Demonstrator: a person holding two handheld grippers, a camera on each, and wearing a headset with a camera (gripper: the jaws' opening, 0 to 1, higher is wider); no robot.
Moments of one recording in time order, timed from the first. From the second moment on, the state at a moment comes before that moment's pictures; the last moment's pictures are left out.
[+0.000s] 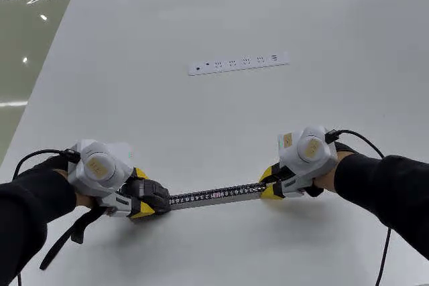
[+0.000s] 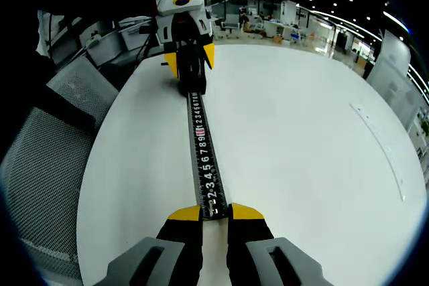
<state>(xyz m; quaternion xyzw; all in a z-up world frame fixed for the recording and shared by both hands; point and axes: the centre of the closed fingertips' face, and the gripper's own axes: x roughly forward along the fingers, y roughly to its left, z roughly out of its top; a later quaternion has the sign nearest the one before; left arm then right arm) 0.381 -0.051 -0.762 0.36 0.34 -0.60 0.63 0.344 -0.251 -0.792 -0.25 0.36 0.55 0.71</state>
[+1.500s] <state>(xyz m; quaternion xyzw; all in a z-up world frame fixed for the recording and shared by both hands) 0.381 -0.051 -0.762 0.36 0.34 -0.60 0.63 0.342 -0.272 -0.793 -0.25 0.37 0.54 0.72</state>
